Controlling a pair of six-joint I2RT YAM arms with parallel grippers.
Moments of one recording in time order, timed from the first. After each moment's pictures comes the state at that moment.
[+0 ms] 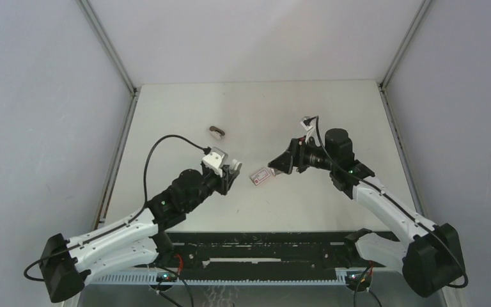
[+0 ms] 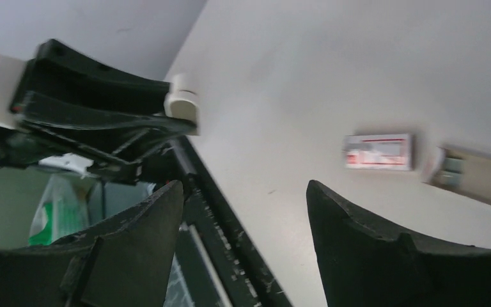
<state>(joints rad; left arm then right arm) -0.89 0.84 0.50 0.11 -0.25 -0.16 0.40 1.10 0.68 0.03 -0.66 0.55</state>
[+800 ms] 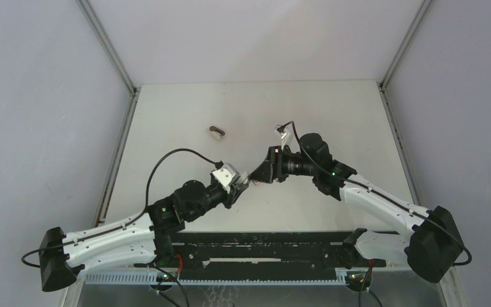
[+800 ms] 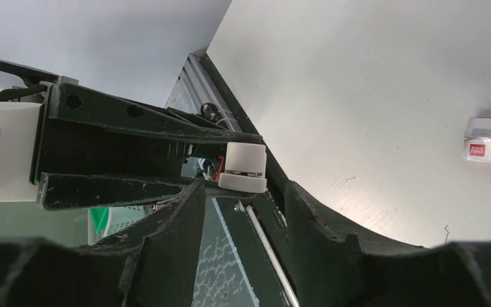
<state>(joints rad) -1.10 0.79 0.50 0.09 -0.23 -0.05 0.69 1.16 0.78 0.01 -0.58 0.73</state>
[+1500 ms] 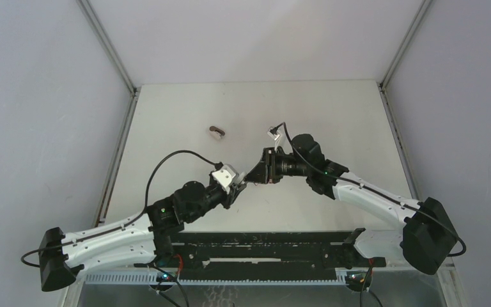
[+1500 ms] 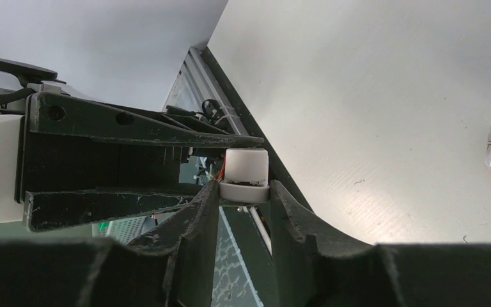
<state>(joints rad) -1.11 0.78 0.50 0.06 -0.26 -0.03 0.74 1.23 0.79 0.05 -0.56 0.75</state>
